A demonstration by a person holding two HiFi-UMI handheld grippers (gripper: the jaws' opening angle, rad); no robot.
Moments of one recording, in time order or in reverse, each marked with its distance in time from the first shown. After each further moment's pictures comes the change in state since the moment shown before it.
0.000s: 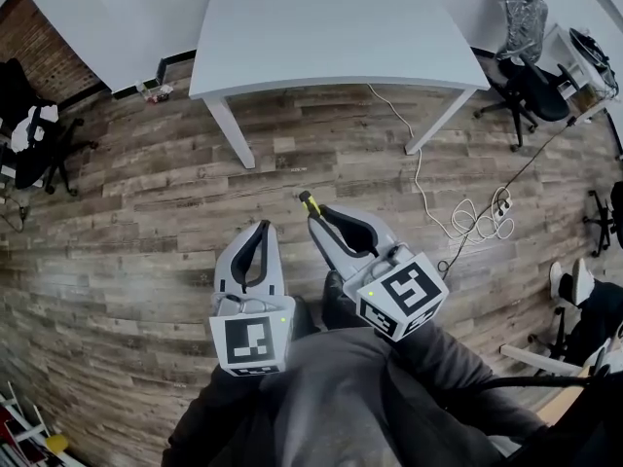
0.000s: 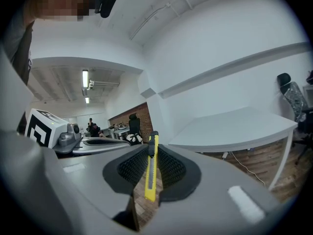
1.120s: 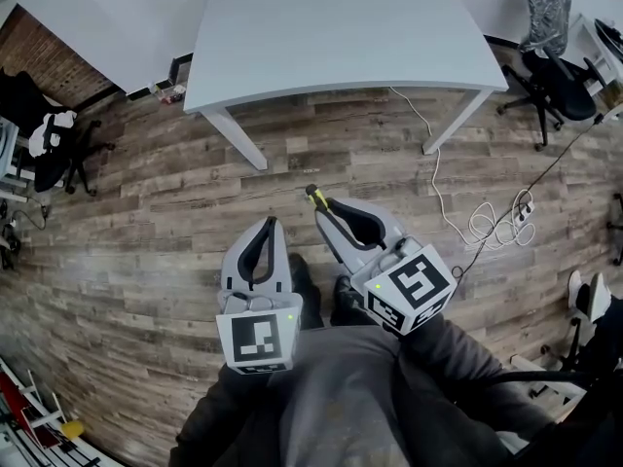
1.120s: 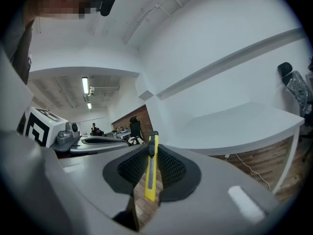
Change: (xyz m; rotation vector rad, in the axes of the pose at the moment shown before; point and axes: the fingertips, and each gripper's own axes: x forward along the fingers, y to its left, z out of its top) left arm 0.083 -0.039 0.022 0.048 0.047 0.050; right arm 0.002 -0.098 0.015 0.048 -0.017 0.057
